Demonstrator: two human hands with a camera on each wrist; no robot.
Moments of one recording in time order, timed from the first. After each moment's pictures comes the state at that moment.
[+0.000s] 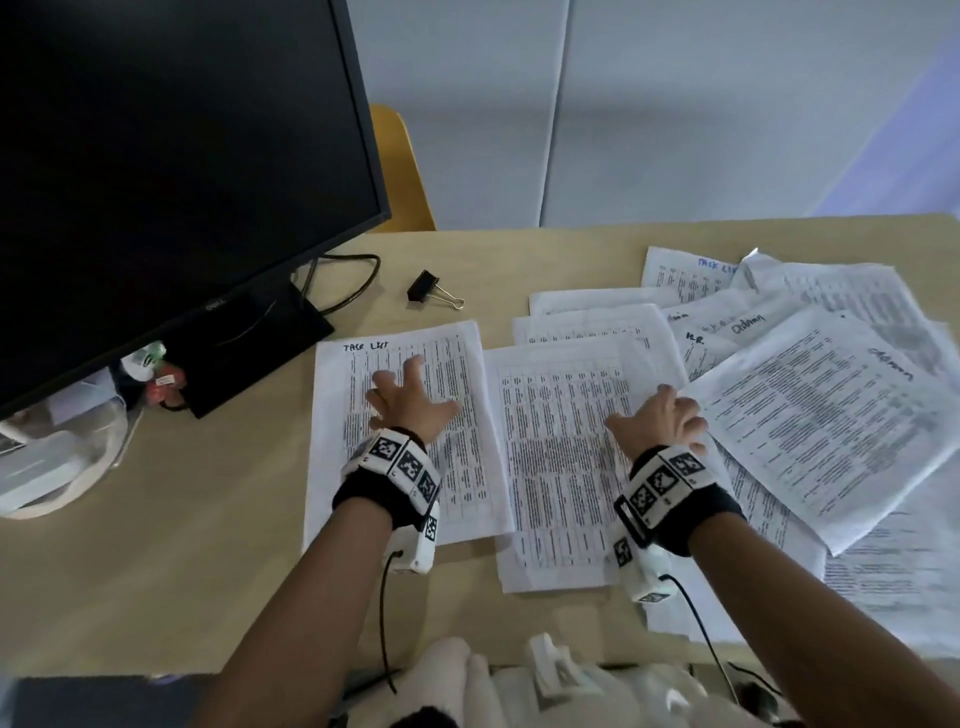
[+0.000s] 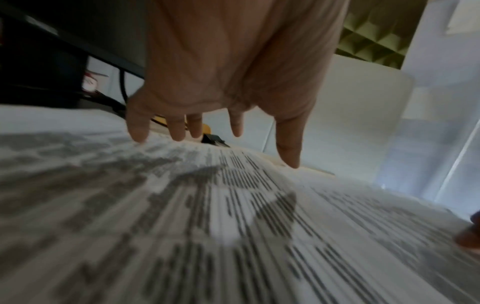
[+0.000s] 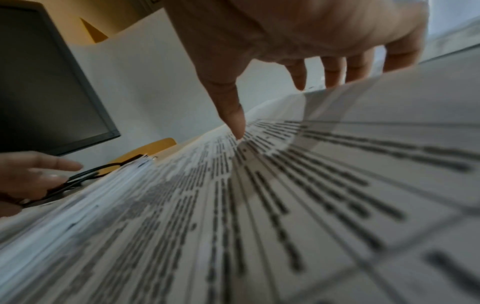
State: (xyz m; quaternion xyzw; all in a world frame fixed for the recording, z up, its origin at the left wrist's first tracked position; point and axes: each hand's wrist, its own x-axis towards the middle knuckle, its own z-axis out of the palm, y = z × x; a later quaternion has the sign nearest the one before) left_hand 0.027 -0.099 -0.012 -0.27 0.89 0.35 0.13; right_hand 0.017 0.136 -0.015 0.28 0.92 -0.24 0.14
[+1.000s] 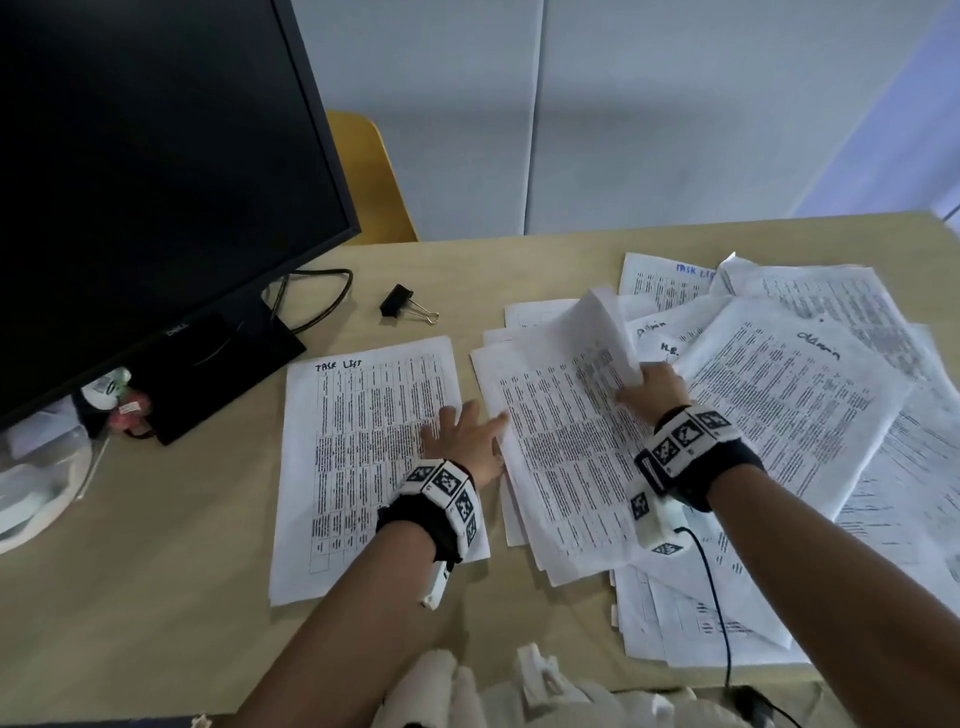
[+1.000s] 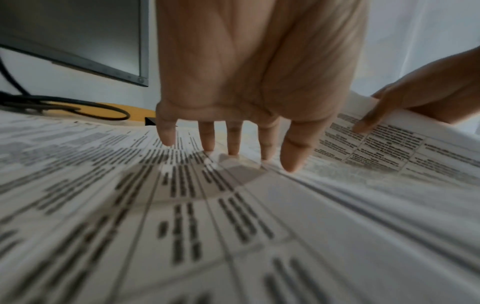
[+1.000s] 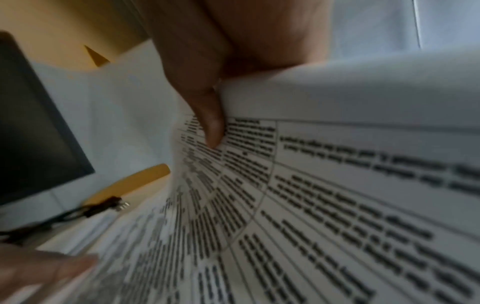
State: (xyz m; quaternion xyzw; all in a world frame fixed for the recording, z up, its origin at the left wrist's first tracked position) left_hand 0.020 -0.027 -0.035 0.00 0.96 0.11 0.26; right_hand -0.048 0.186 -0.020 0.17 0.92 -0.33 0.14
